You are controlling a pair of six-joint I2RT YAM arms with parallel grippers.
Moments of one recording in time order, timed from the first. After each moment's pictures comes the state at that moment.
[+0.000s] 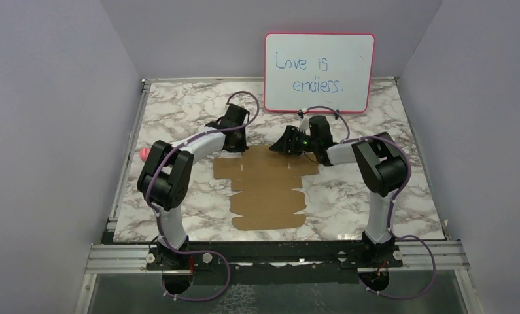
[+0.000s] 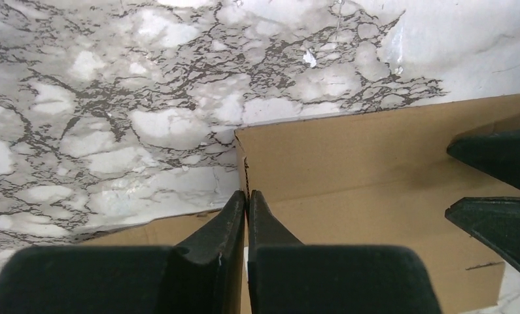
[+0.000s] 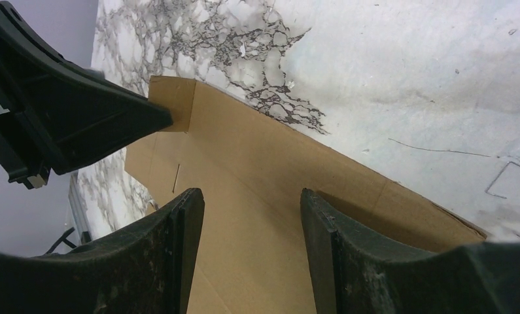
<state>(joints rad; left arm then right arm) -0.44 1.84 1.21 -0.34 -0.02 -0.47 0.40 2.01 0.97 0.53 -0.57 0.61</state>
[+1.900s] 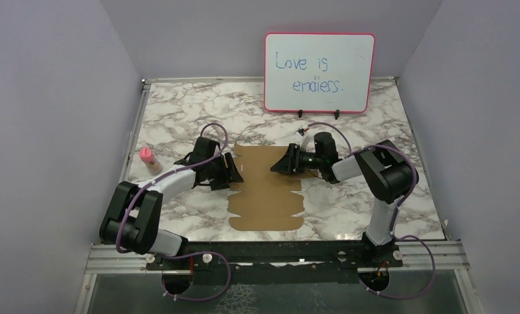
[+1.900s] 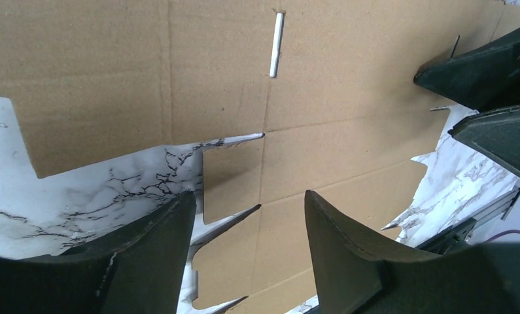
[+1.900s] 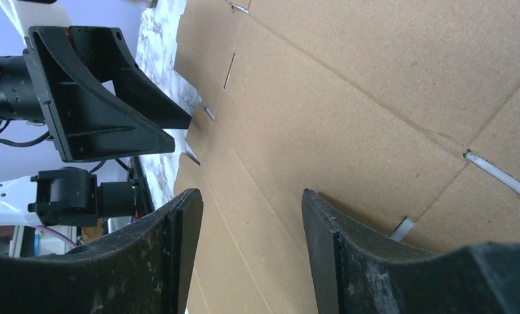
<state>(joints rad) -0.34 1.42 0.65 -0.21 0.33 -0.65 0.43 1.90 0.71 0.71 -0.77 0.69</state>
